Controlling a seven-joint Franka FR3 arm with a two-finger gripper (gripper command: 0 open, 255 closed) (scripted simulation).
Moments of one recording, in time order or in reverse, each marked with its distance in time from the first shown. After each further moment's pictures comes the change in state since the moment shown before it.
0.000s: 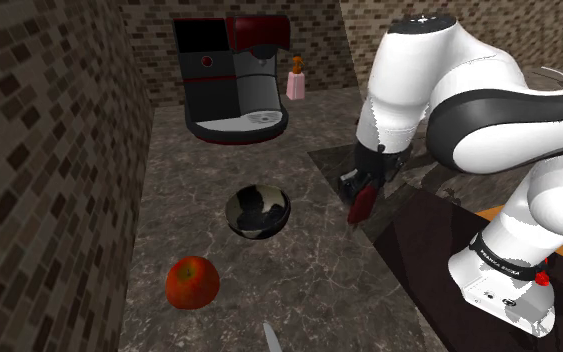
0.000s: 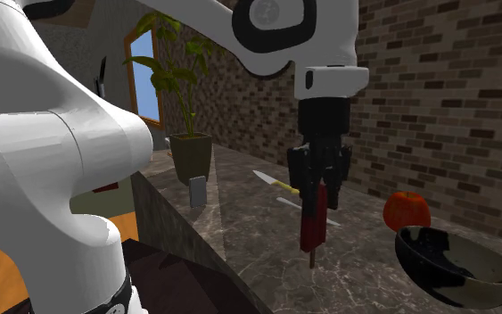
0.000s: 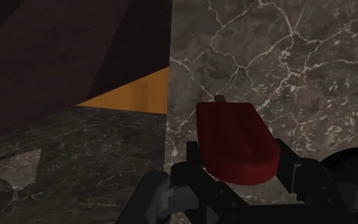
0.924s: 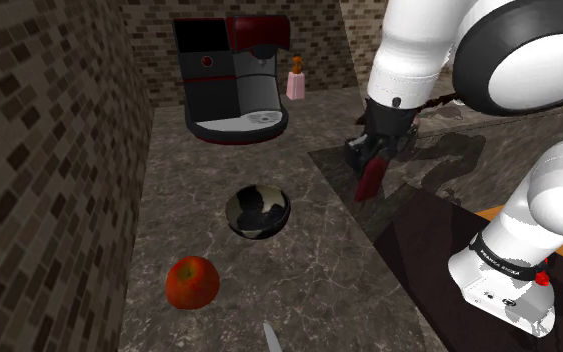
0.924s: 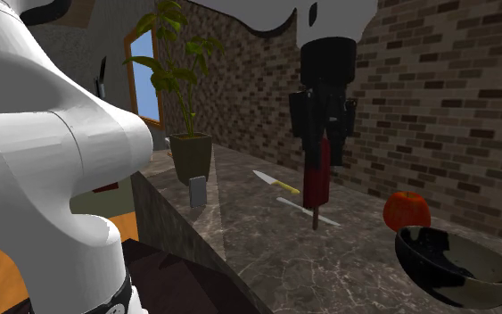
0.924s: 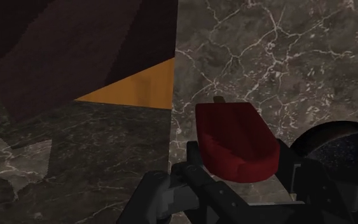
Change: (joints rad) arm -0.001 -0.068 -0.086 0.141 -0.043 -0.209 -0.026
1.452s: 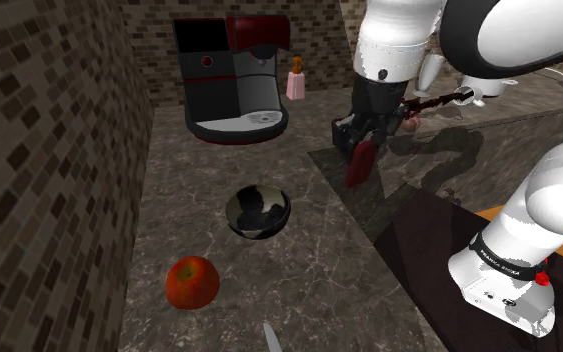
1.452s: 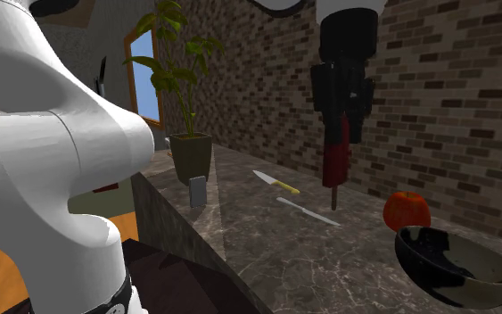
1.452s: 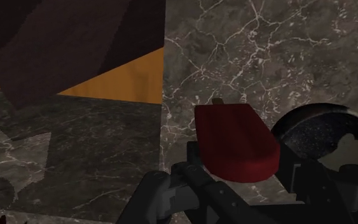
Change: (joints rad) arm -0.049 0.082 0.012 0.144 -0.038 -0.057 0.017
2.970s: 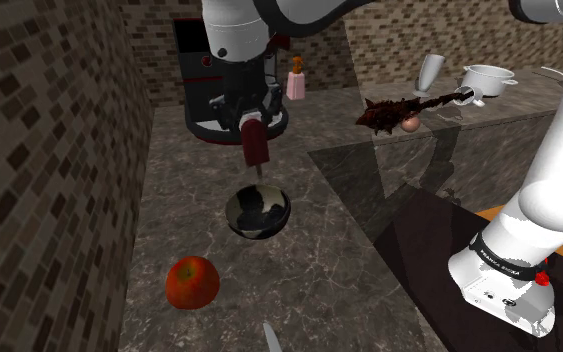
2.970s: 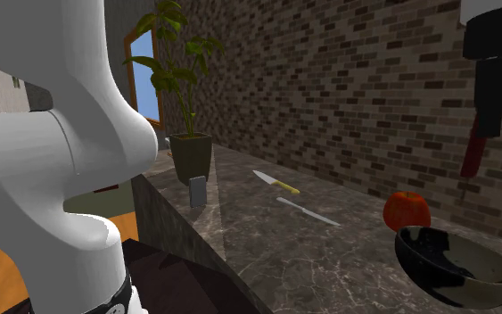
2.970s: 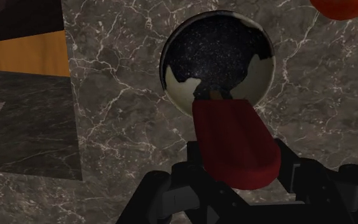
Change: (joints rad) arm -0.113 0.934 0.301 0.756 -0.589 -0.081 0.413
